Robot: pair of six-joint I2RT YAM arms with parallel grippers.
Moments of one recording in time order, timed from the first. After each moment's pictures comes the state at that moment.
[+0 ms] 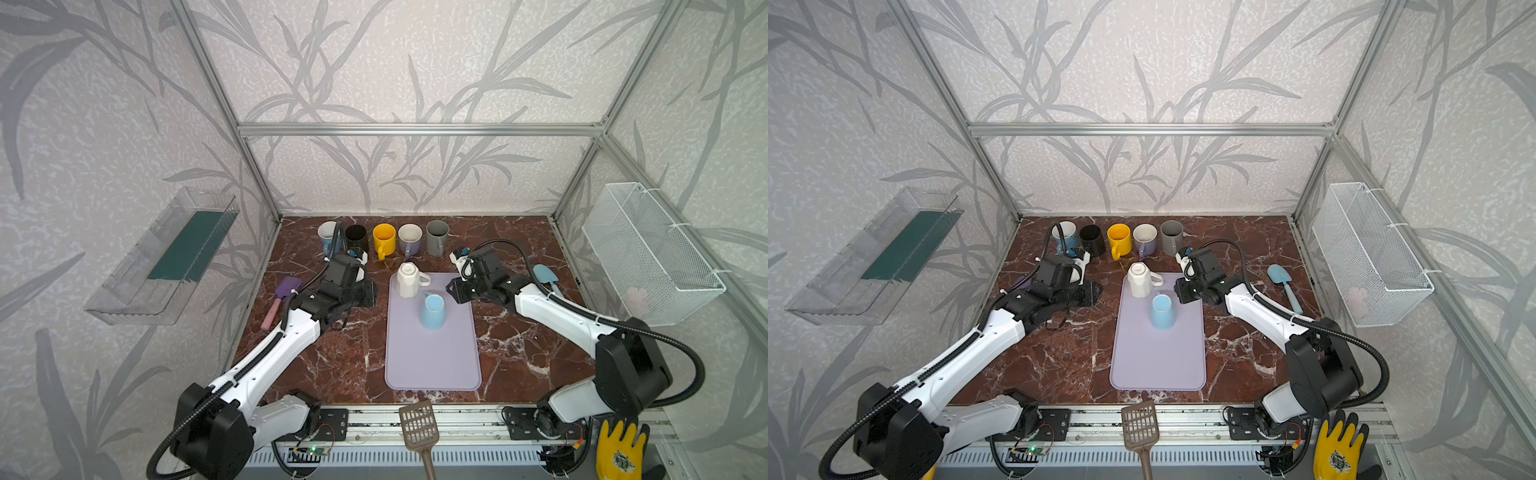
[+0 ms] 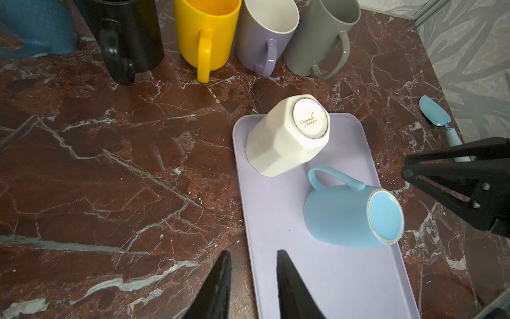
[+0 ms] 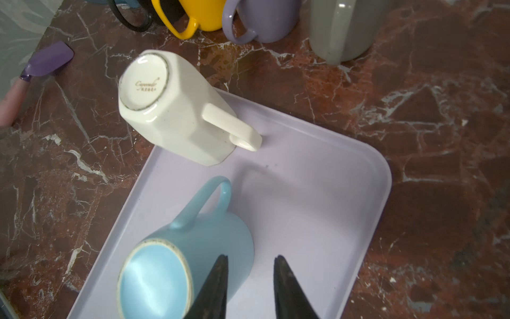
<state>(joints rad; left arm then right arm) -0.43 1.16 0.89 -0.49 0.09 -0.40 0.51 1.53 1.02 -0.33 -0.19 0.19</state>
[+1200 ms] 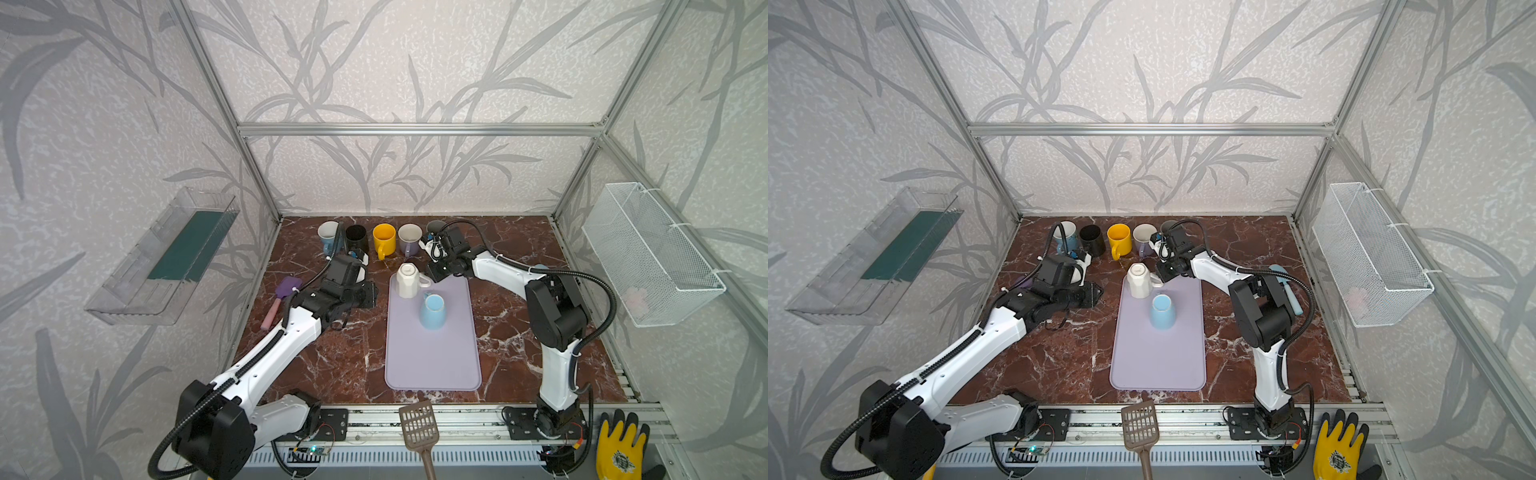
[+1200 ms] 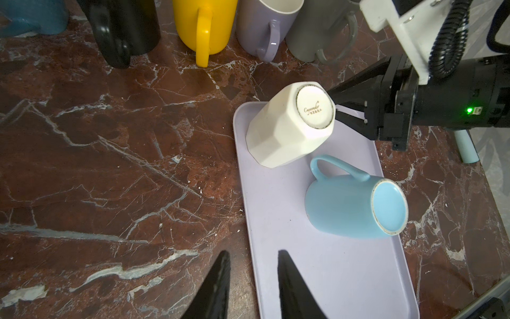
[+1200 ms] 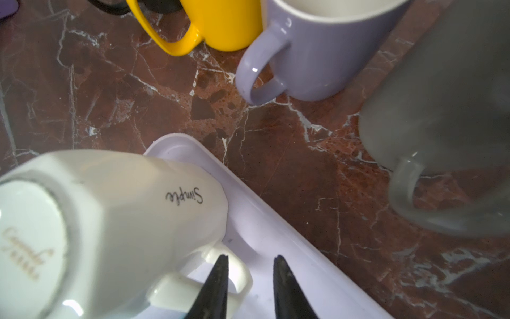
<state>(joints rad) -0.43 1.17 0.90 -0.54 0.09 -0.40 0.52 2.01 1.46 -0.39 -0.23 -0.07</state>
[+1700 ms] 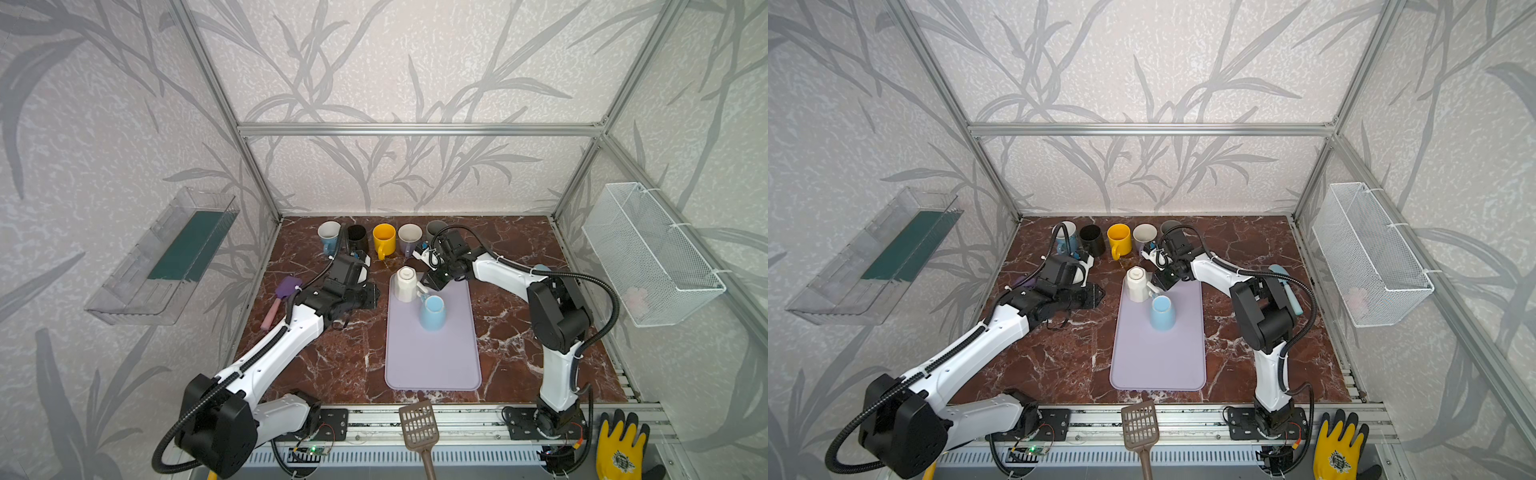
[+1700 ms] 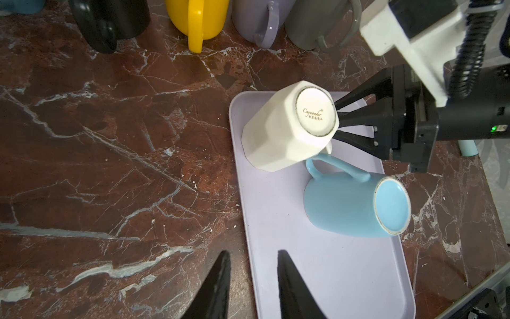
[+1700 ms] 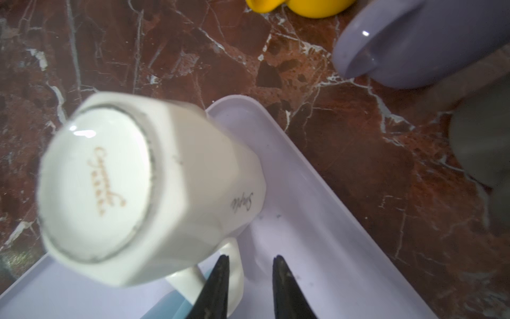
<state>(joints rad) -0.43 1.21 0.90 -0.54 0.12 -0.40 0.53 1.98 1.43 -0.46 -0.39 -0.22</state>
